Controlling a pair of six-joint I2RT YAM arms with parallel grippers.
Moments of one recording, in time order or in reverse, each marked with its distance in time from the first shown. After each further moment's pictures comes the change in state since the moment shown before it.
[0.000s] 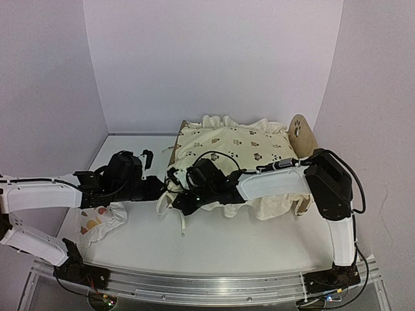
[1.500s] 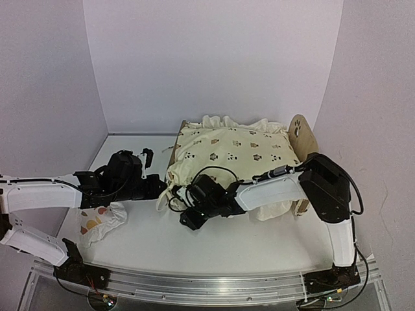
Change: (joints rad) left arm 0.000 -0.001 -0.002 0.026 -0.006 0.008; right arm 0.045 0.012 -0.089 -0.065 0.167 -0.134
